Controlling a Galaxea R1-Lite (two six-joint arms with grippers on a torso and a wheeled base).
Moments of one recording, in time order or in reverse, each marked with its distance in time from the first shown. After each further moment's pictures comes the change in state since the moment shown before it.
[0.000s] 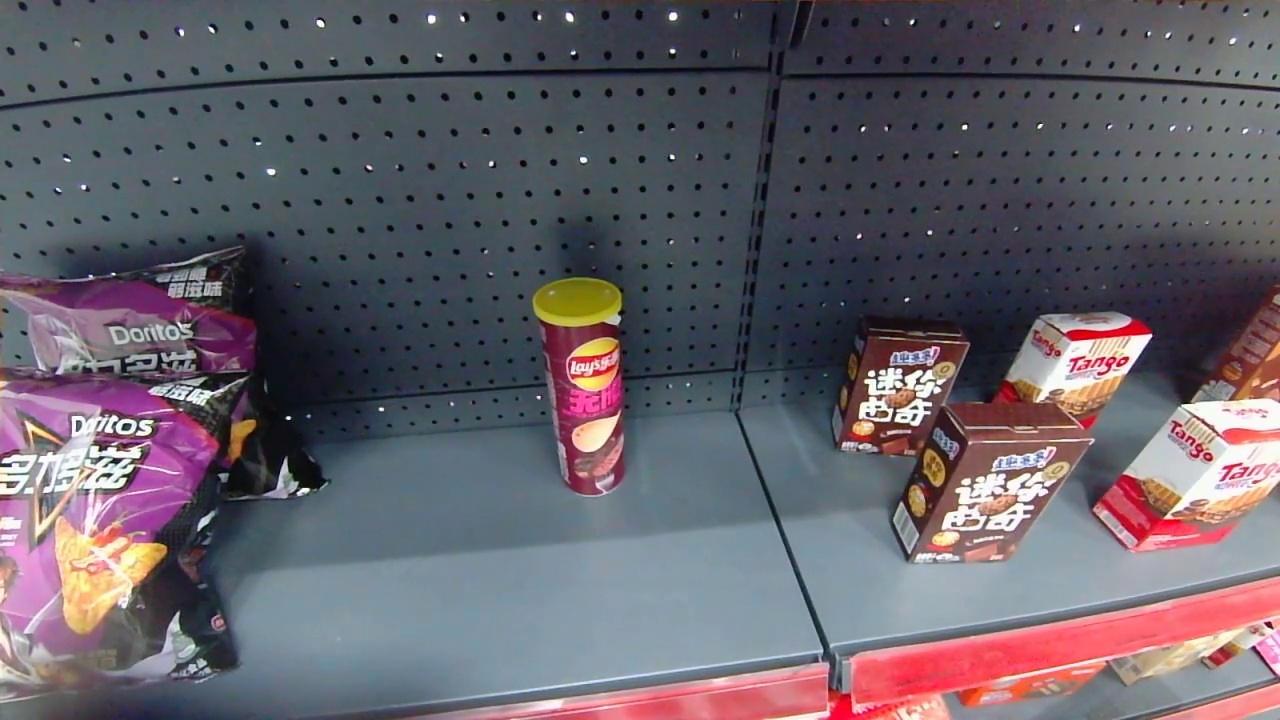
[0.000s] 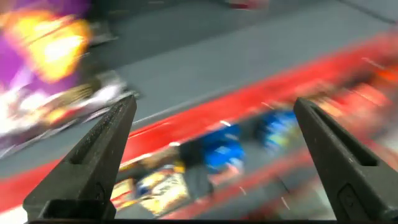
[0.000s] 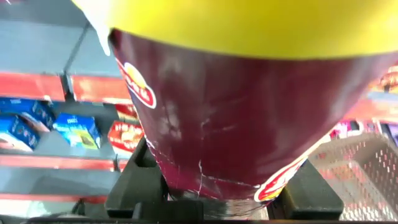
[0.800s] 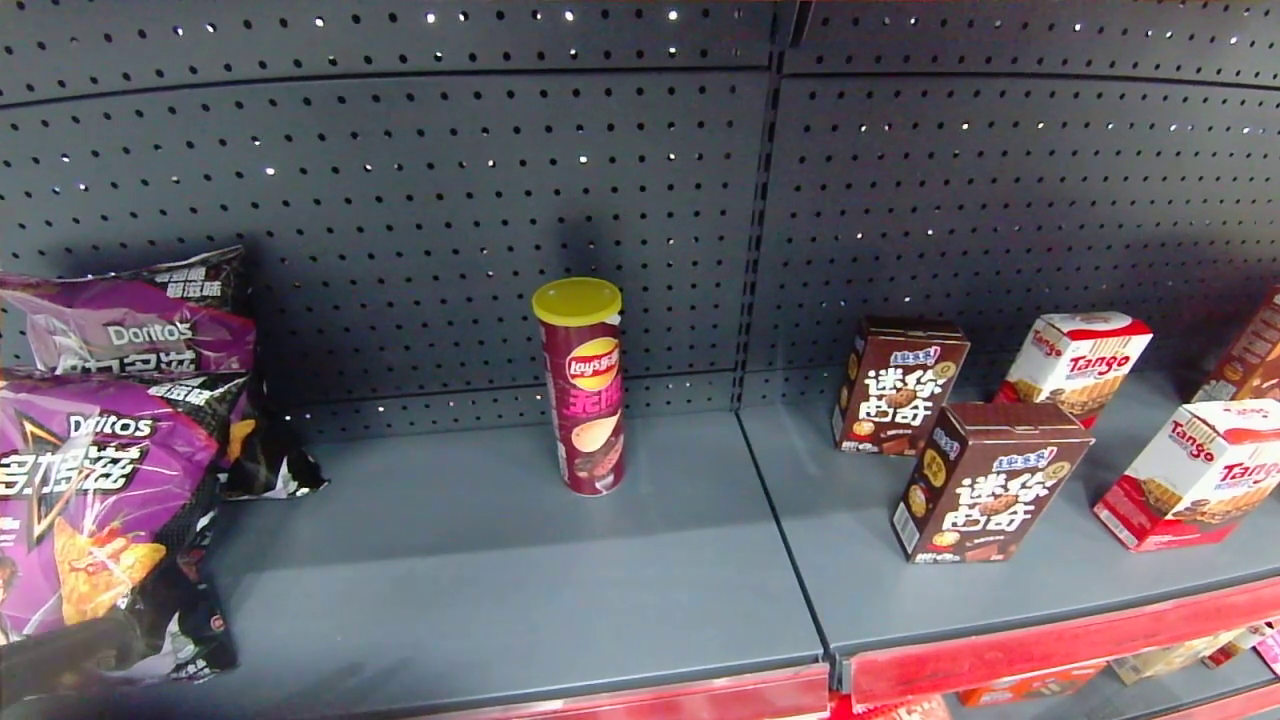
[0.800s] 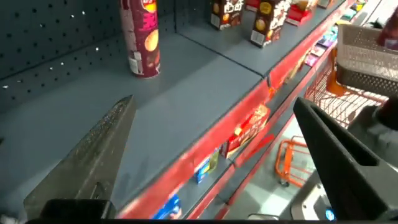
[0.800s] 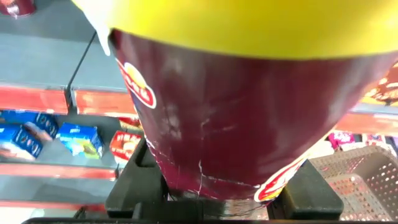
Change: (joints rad) left arm -0.224 0.487 -0.138 -0.401 -0.201 -0.108; right arm 0.010 0.048 -0.003 -0.074 0.005 0.004
